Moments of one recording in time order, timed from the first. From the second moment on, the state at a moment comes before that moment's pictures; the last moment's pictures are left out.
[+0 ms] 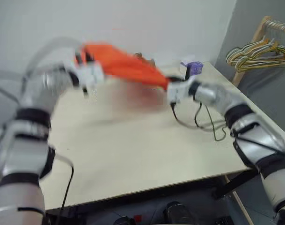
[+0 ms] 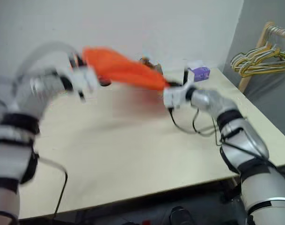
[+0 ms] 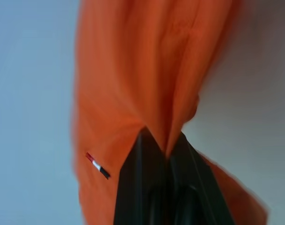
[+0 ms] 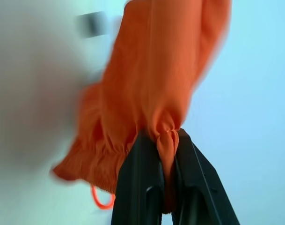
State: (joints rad) left arm -0.83 0.82 -0.31 0.73 0.22 -0.27 -0.76; right arm -1.16 -0.45 0.62 1.15 -0.63 -0.75 0.12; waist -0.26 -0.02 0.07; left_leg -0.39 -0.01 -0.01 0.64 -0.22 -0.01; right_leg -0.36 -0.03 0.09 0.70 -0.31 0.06
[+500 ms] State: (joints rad) left arm -0.06 1.07 -0.09 -0.30 -0.30 0.52 -1.16; right arm -0.67 -0.76 0.62 0.35 -0.13 -0.60 1.05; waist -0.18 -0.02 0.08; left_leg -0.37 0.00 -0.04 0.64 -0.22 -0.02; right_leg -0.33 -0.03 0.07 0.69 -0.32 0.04
